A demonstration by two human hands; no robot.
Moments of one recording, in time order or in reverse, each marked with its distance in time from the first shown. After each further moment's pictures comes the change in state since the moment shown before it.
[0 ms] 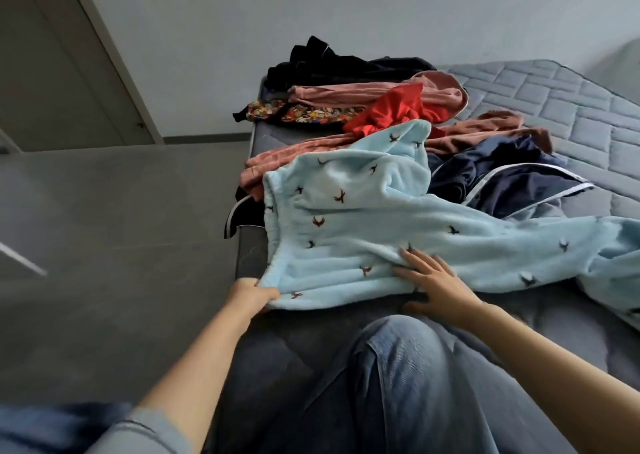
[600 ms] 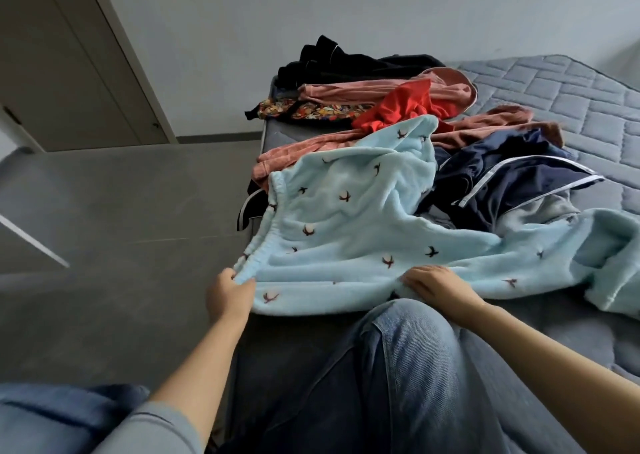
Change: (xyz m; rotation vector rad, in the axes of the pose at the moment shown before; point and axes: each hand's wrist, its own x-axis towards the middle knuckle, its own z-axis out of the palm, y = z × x) left_hand -0.021 -0.033 -0.025 0.069 0.454 0.125; right_hand -0.016 -0.022 0.009 0.173 0.186 -0.121
